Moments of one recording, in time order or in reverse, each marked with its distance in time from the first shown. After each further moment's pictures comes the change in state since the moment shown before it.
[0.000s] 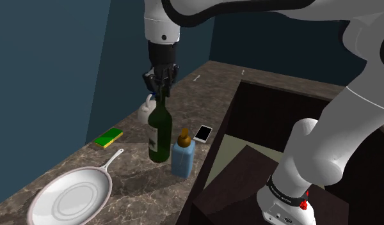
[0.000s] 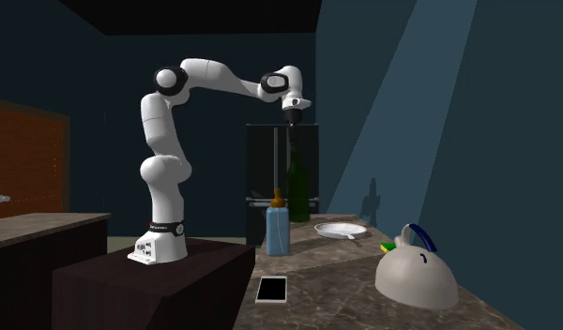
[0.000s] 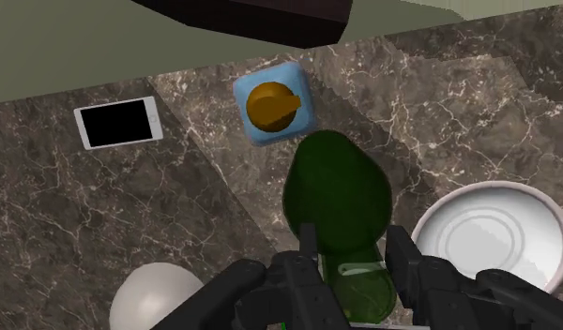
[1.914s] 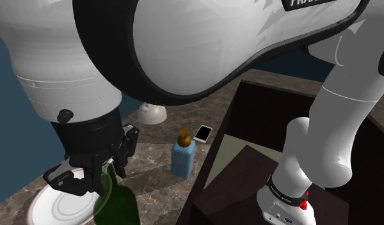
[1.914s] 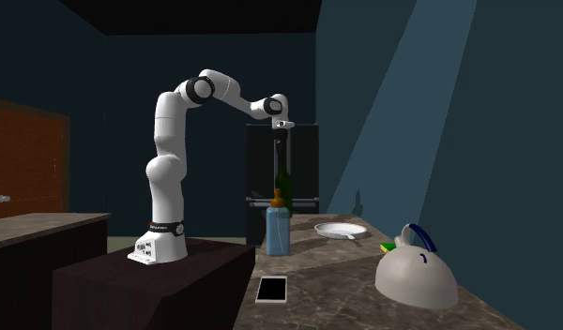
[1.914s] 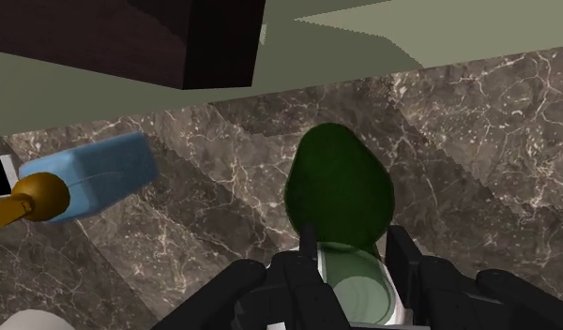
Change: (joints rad) arm 0.227 0.253 0.341 0.181 -0.074 0.039 0.588
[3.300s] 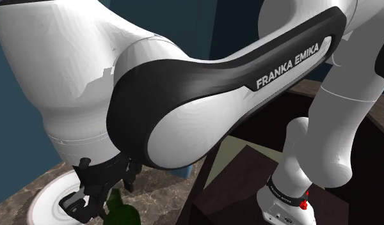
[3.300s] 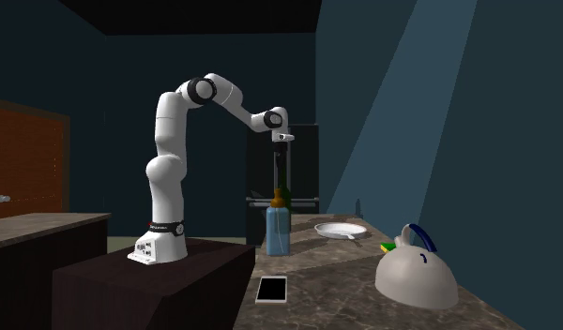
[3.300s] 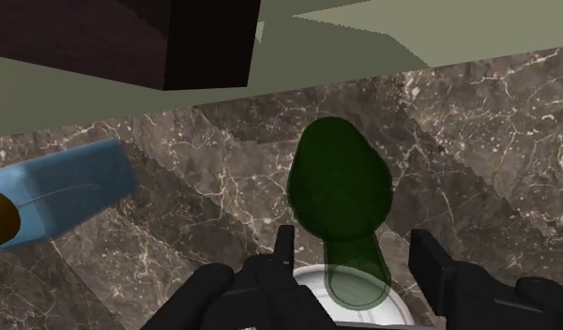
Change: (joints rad) arm 0.001 0.017 0.000 -0.155 -0.013 0.170 0.014
